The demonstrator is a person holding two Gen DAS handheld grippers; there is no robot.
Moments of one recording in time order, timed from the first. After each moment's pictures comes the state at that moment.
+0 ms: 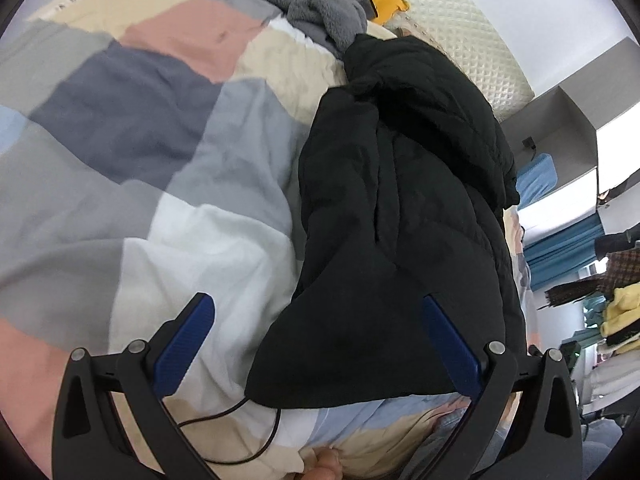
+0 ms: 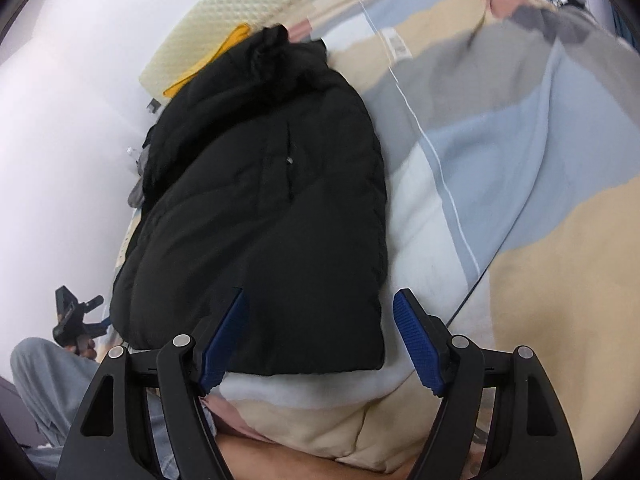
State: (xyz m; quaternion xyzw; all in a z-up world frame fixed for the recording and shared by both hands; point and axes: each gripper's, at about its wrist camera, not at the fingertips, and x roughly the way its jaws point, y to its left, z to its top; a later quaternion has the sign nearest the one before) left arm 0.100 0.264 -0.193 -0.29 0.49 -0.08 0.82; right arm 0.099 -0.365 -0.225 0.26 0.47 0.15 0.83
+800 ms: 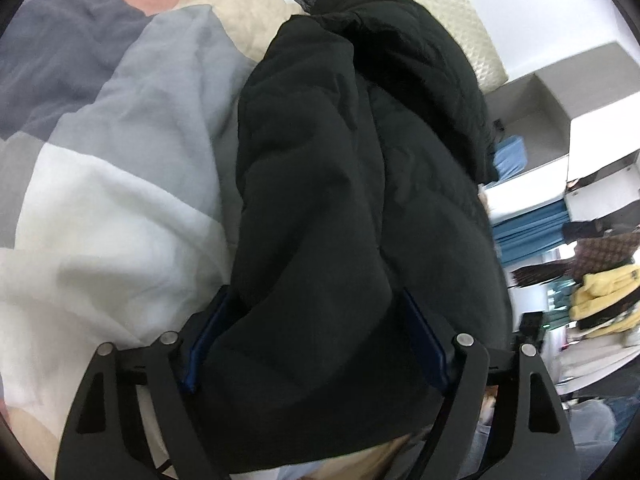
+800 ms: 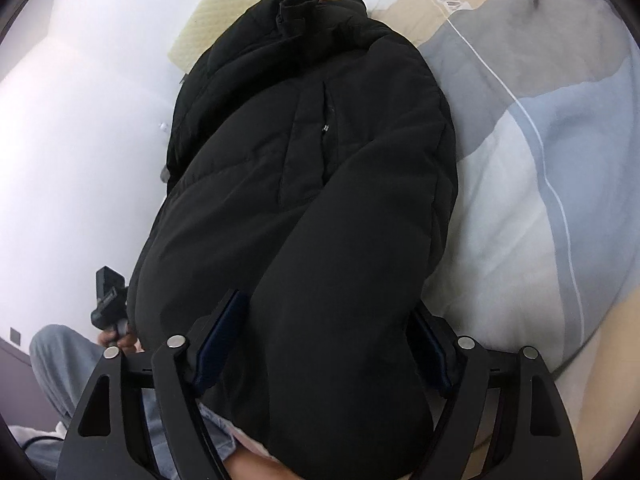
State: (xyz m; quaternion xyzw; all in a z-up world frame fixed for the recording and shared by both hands) left arm 0.121 0.227 -0.235 -0.31 0.50 -0.16 0.79; right arm 0.129 -0.340 -0.247 0.27 0.48 0.24 0.80
